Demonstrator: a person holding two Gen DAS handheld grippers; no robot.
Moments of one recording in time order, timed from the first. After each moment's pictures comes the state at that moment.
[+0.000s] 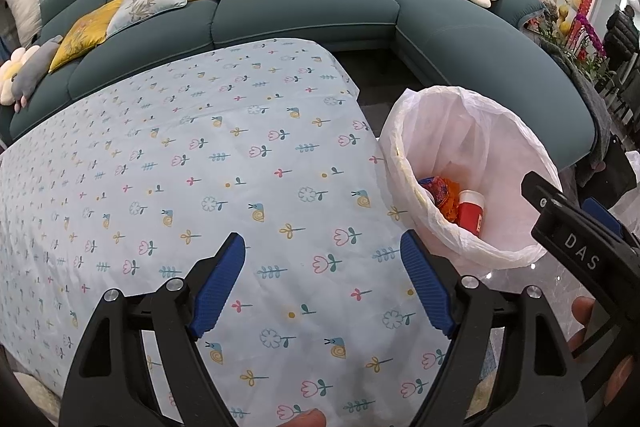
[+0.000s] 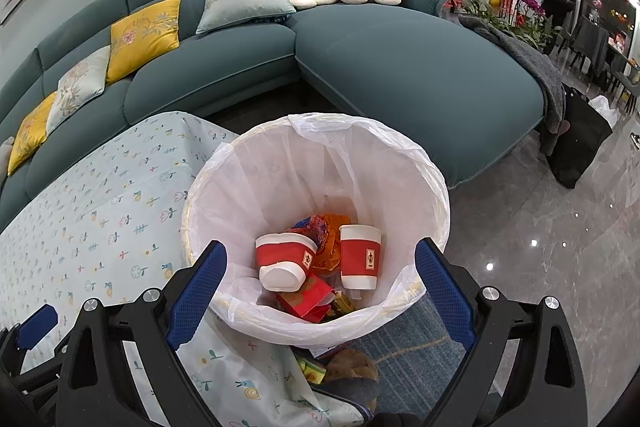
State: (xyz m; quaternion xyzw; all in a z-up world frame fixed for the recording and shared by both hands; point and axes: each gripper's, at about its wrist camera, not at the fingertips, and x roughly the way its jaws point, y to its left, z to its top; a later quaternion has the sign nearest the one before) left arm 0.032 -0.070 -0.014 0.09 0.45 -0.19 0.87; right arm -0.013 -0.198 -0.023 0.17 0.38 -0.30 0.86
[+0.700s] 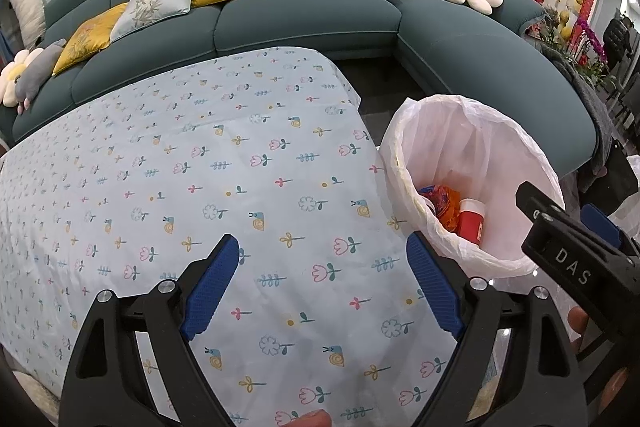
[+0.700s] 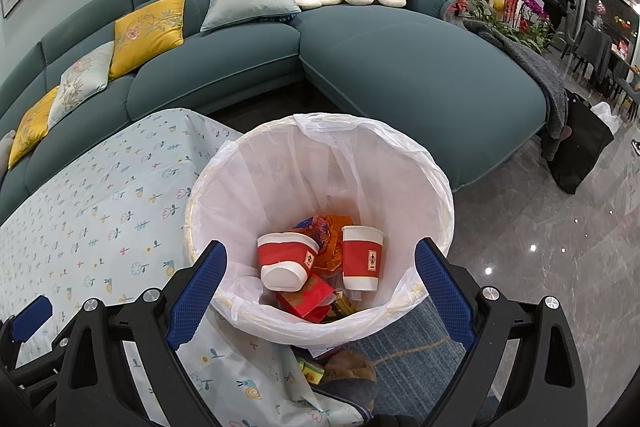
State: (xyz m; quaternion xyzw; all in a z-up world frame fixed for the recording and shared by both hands) left arm 0.032 -0.072 -0.011 0.08 0.44 -0.19 0.87; right arm -0.011 -0.192 -0.023 0.16 0.38 -0.29 0.86
